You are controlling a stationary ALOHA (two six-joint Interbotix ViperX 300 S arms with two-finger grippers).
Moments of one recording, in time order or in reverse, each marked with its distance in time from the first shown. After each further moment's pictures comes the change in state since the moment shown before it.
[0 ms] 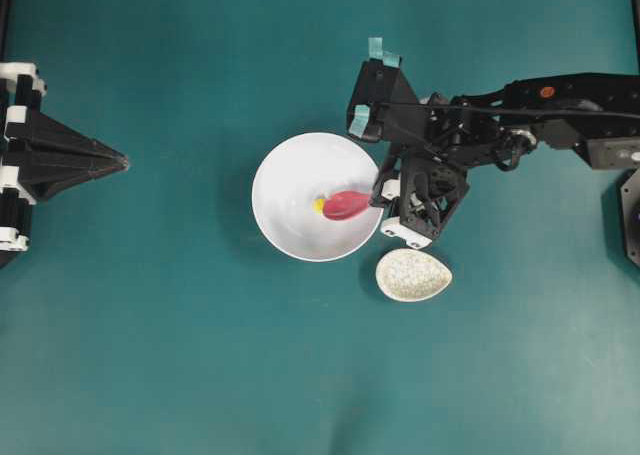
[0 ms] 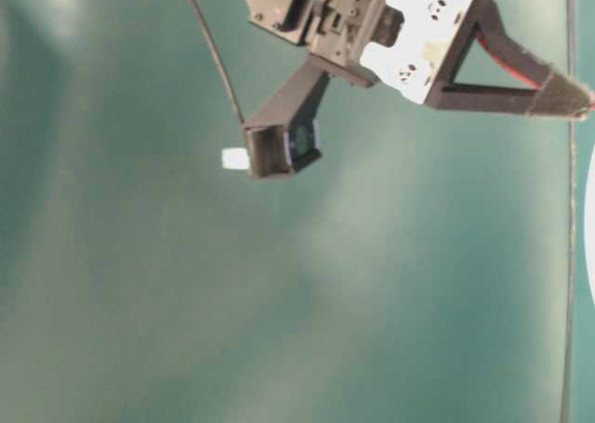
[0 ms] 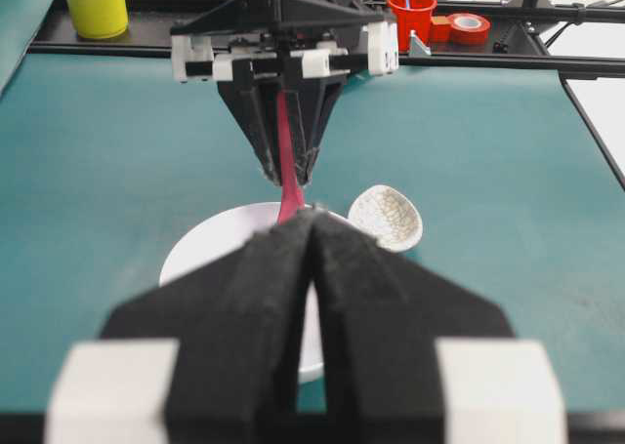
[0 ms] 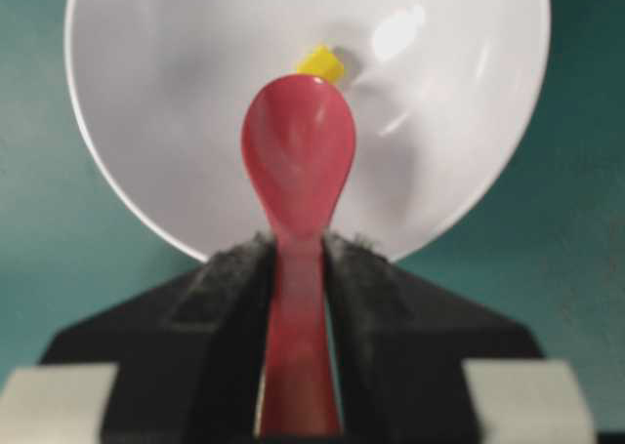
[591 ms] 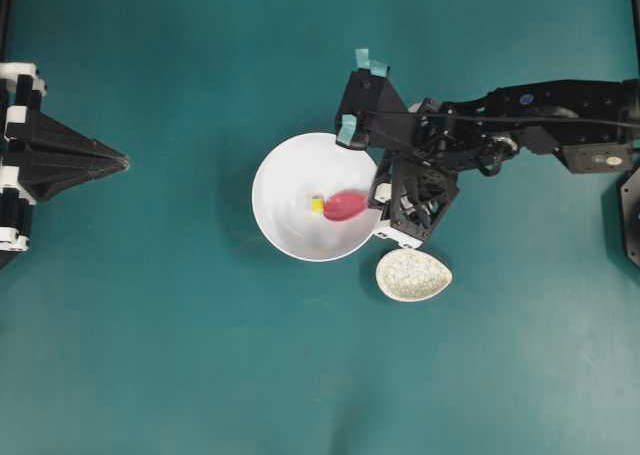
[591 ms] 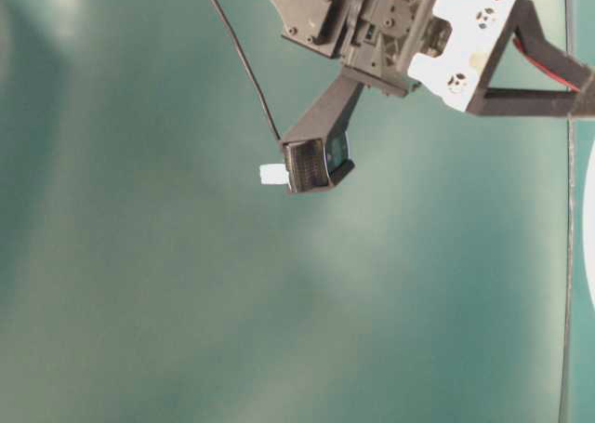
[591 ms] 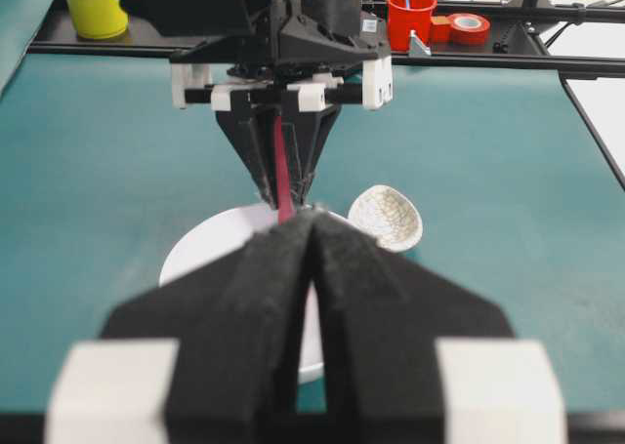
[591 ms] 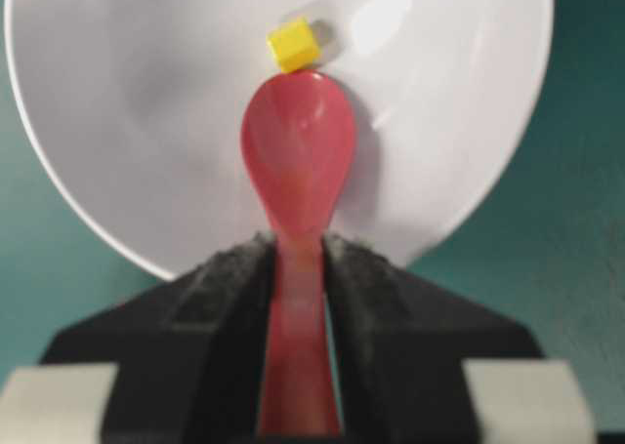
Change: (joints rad) left arm 0.000 0.000 0.000 0.000 0.000 0.000; right arm 0.000 0.054 -0.011 -0.018 -0.028 0.000
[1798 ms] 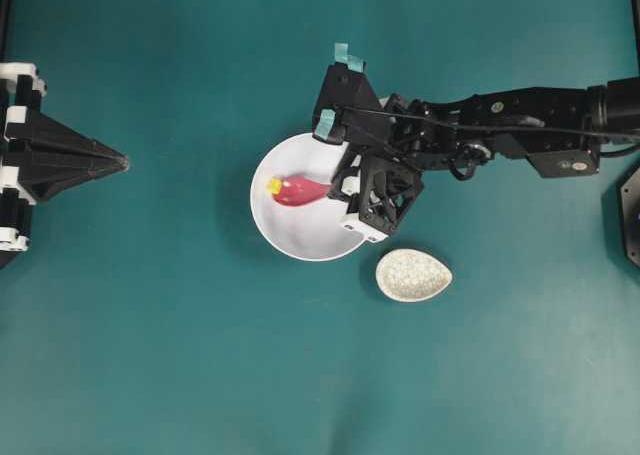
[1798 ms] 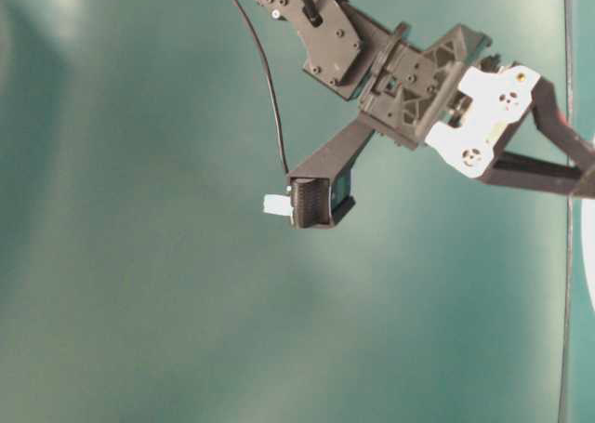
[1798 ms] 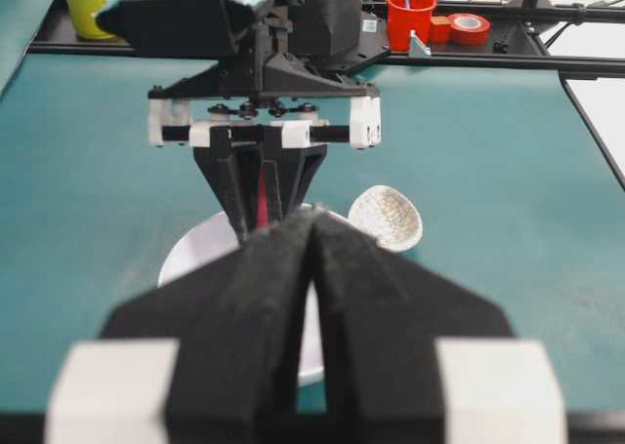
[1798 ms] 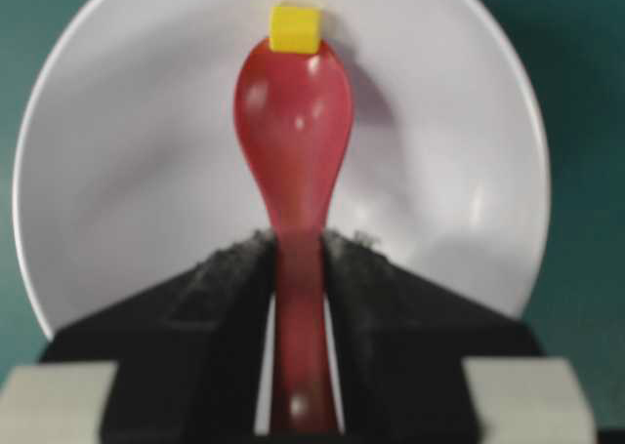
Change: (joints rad) left arm 0.000 0.000 0.000 0.002 0.000 0.000; right arm 0.000 0.078 -0.028 -0.043 -0.242 -0.005
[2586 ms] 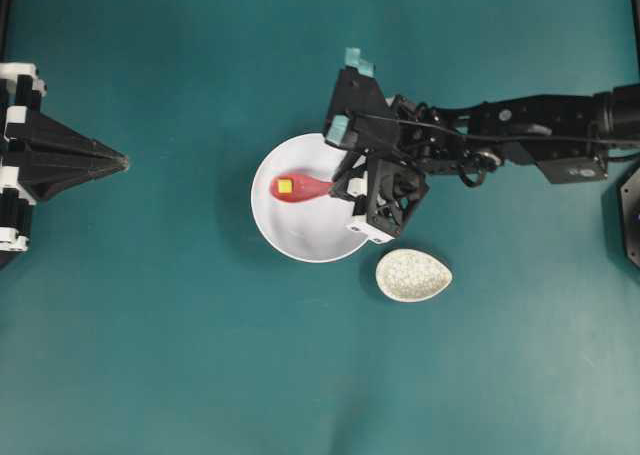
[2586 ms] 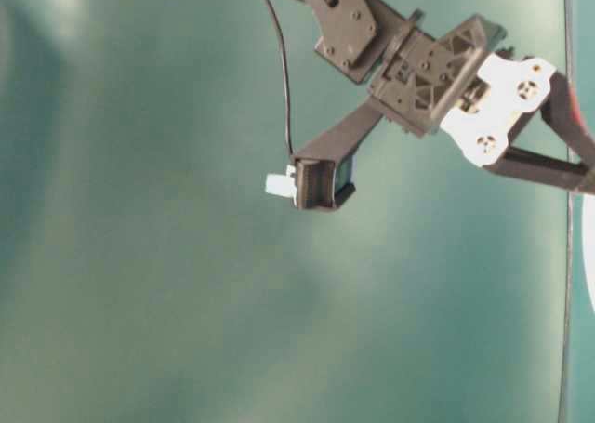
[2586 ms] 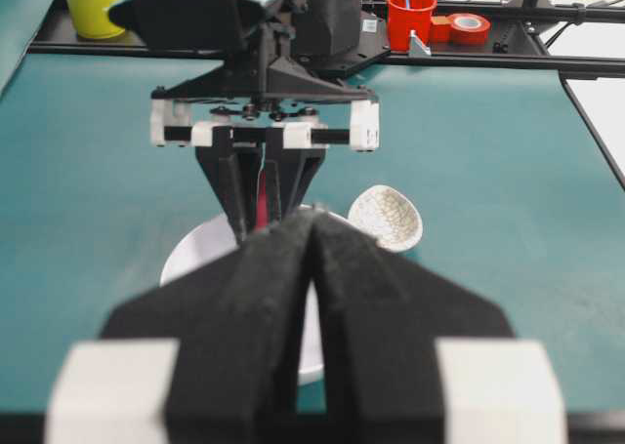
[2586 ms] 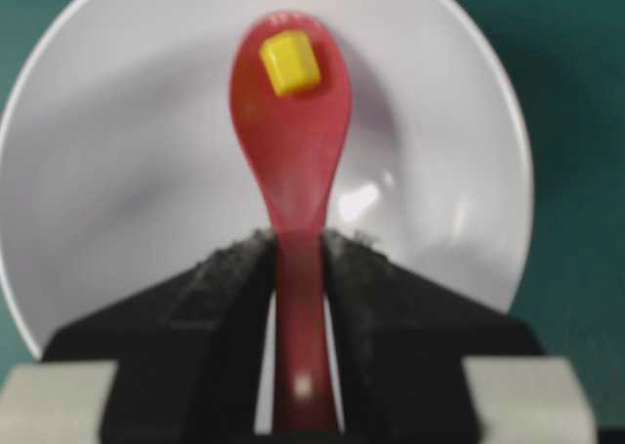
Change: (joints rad) left arm 0.000 0.000 0.000 -0.002 0.000 0.000; right arm 0.015 -0.020 0.071 -0.018 -0.110 0.002
